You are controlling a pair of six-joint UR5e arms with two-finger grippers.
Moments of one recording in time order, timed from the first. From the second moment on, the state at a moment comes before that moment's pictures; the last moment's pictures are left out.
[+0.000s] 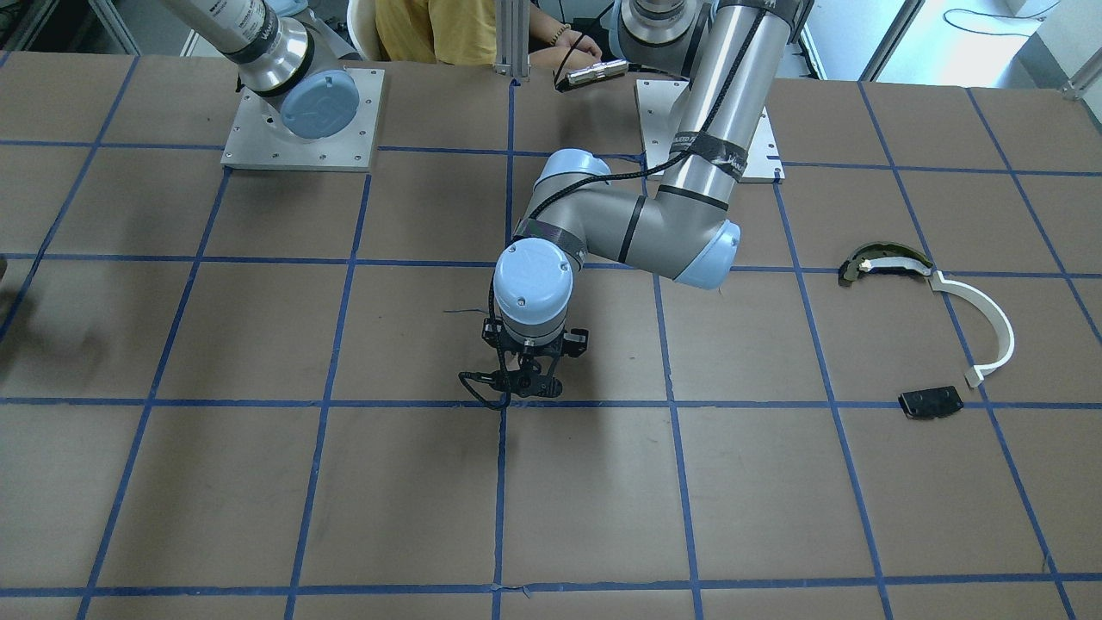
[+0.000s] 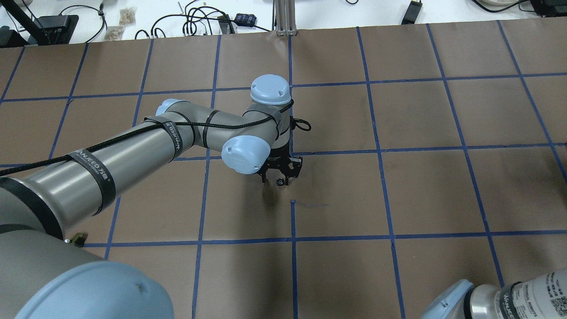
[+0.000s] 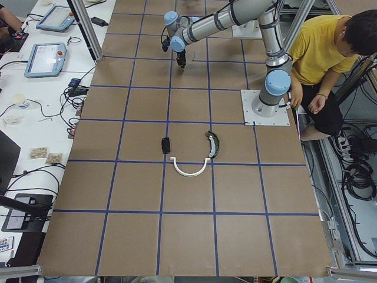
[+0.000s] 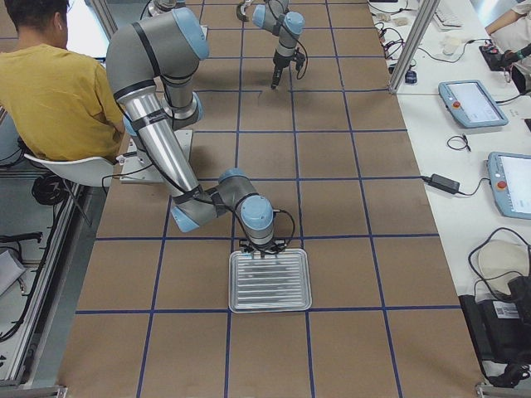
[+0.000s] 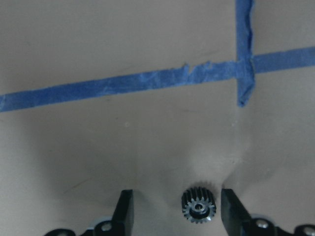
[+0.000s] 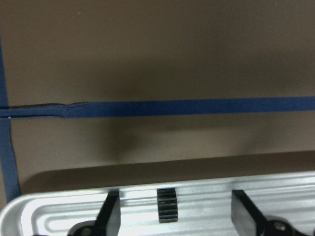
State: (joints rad) left arm -1.93 -2.11 -1.71 -1.13 1.54 -0.22; right arm 0.55 -1.13 1.89 -2.39 -1.52 -2.57
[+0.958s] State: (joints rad) left arm -1.90 -2.07 -1.69 -1.15 1.54 -0.21; right arm 0.55 -1.14 1.89 -2.40 -1.54 -2.51
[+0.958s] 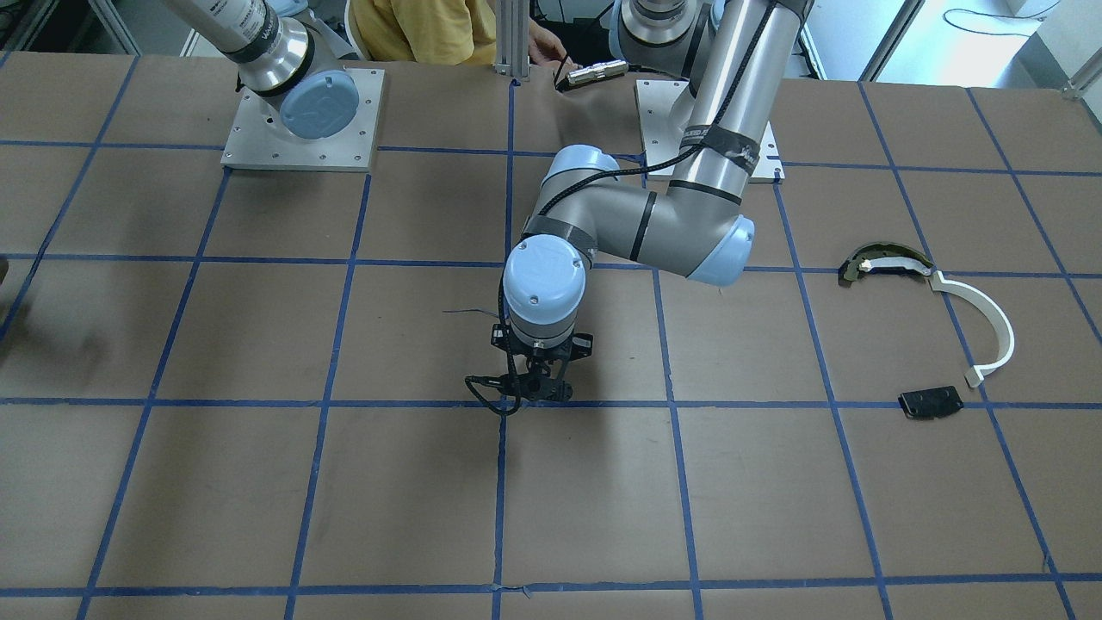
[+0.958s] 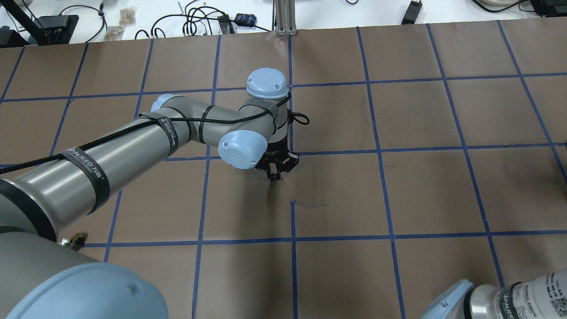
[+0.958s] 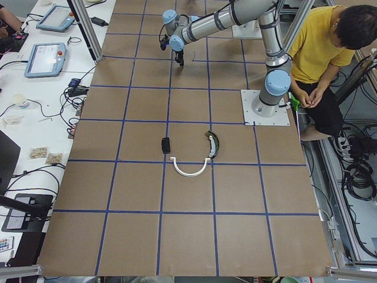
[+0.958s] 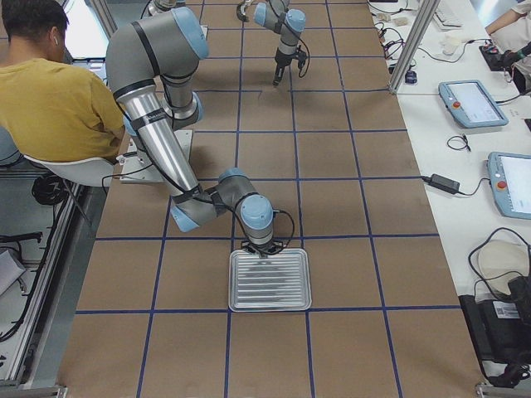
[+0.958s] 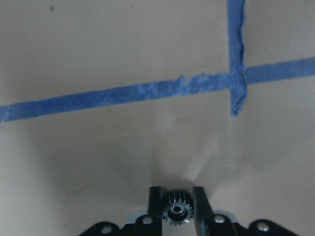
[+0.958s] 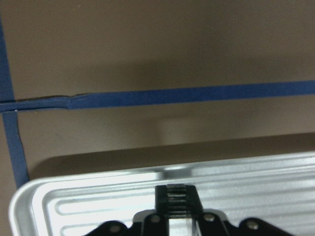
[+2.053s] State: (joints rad) left arm -1.19 -1.94 -1.62 -1.42 1.76 0.38; right arm 1.06 -1.42 2.00 -2.30 -1.51 -1.20
